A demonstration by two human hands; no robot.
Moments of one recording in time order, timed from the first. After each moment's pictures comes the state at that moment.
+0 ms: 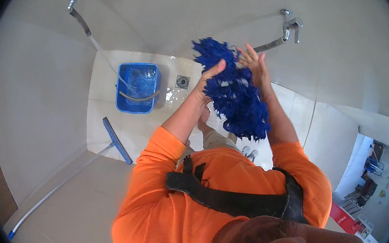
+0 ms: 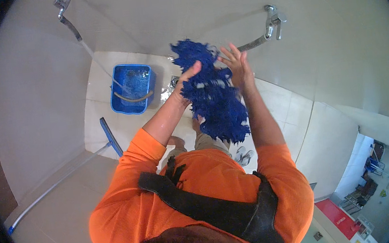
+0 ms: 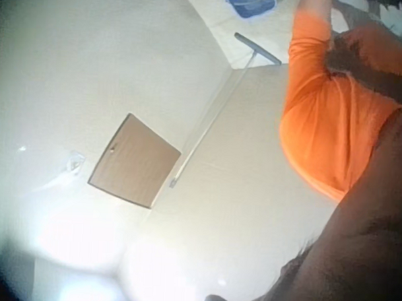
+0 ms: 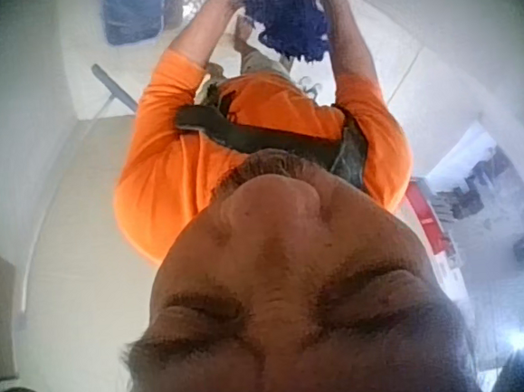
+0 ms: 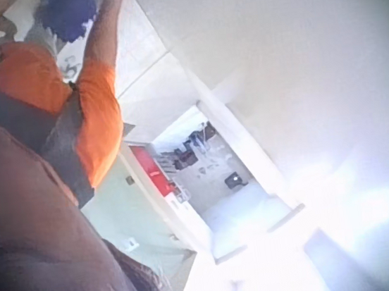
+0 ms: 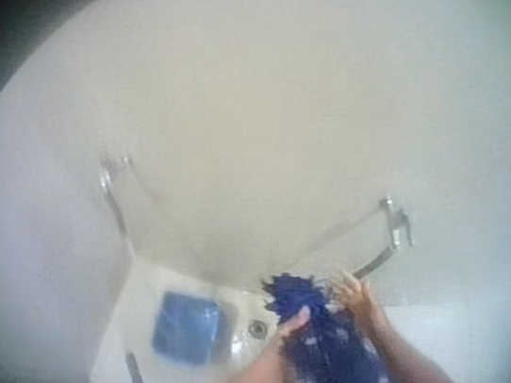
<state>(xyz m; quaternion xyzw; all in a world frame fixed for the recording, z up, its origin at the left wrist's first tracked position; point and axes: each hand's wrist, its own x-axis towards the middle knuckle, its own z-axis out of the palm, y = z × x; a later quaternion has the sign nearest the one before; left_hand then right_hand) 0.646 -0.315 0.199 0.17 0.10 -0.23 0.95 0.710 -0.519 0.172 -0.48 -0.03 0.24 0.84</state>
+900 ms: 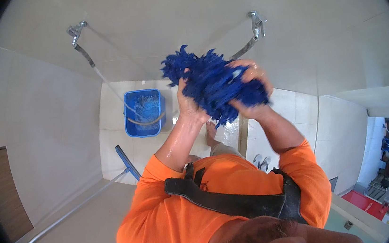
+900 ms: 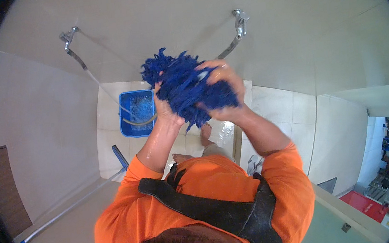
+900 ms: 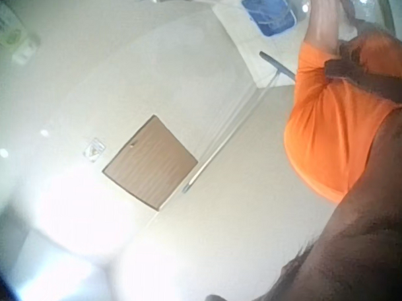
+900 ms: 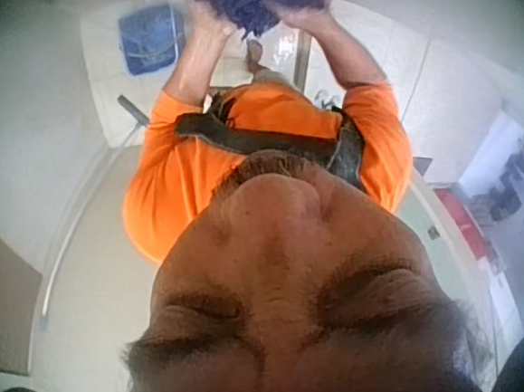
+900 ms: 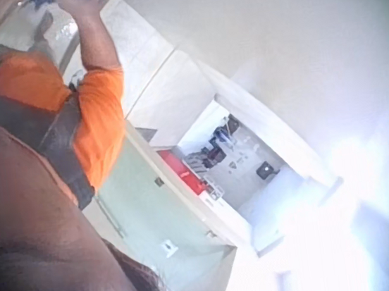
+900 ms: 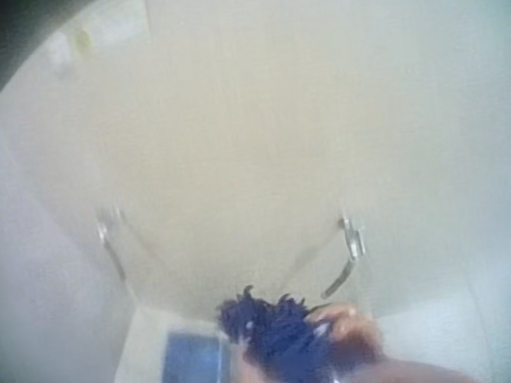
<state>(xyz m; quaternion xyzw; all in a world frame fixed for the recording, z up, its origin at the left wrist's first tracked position) 0.596 -0.320 0.324 0.07 0.04 -0.14 0.99 0.630 -0.483 0.336 -0.62 -0.38 -0.19 0.66</state>
